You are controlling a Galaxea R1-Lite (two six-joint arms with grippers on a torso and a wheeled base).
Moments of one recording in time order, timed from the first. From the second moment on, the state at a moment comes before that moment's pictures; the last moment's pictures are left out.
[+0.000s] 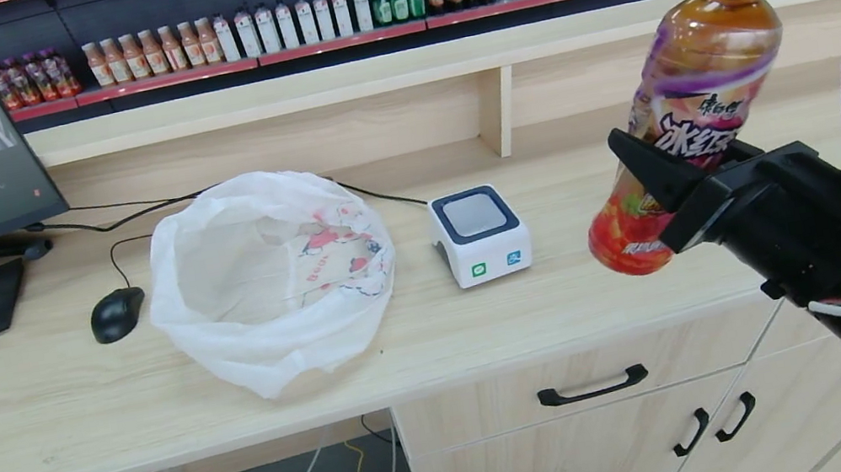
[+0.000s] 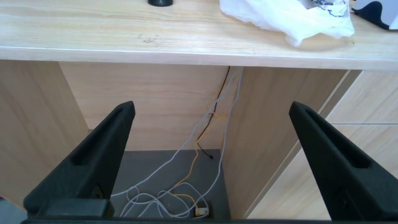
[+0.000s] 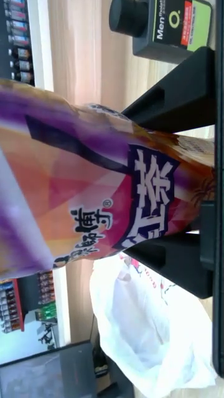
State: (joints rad) left arm 0.00 0.00 0.00 0.00 0.01 -0.01; right arm 0.60 1.61 -0.47 -1.57 -0.19 -0.03
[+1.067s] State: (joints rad) left arm 0.00 0.00 0.00 0.00 0.01 -0.01; right arm 0.57 1.59 -0.46 -1.57 -0.11 -0.07
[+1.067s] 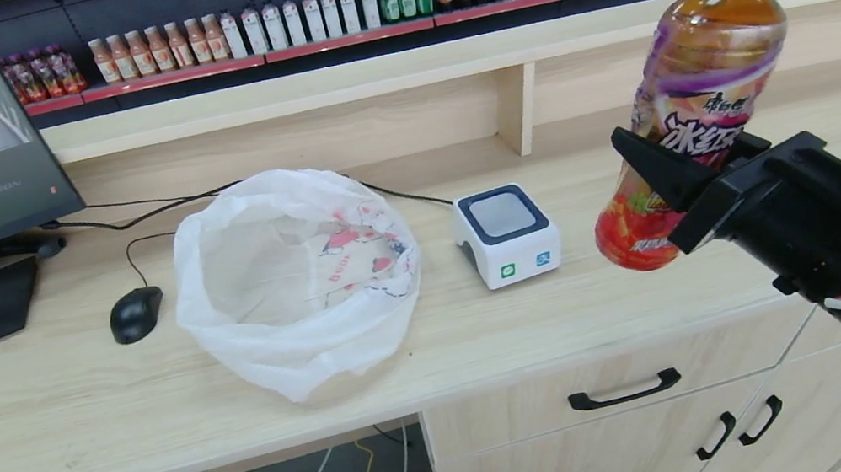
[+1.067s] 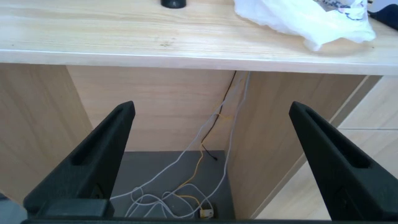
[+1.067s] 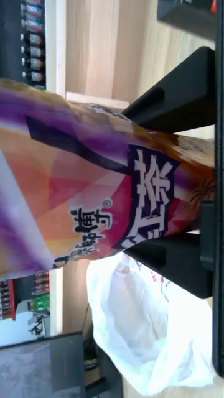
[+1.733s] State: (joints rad) left arm 0.00 0.00 0.00 0.00 0.01 -0.01; right arm 0.57 1.52 -0.42 -1.57 -0.11 -0.06
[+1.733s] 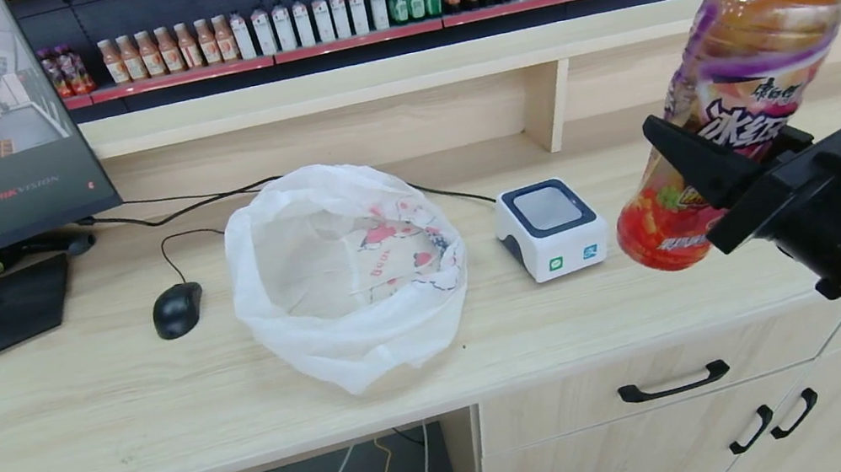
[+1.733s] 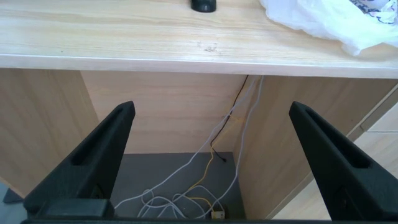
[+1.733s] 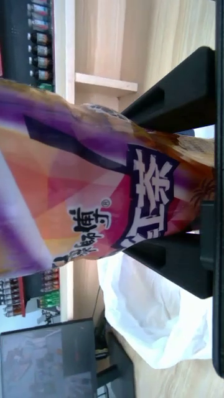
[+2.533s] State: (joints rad) left arm 0.00 0.00 0.00 0.00 0.01 -0.01; right arm 0.56 1.75 -0.80 -1.49 -0.11 0.57
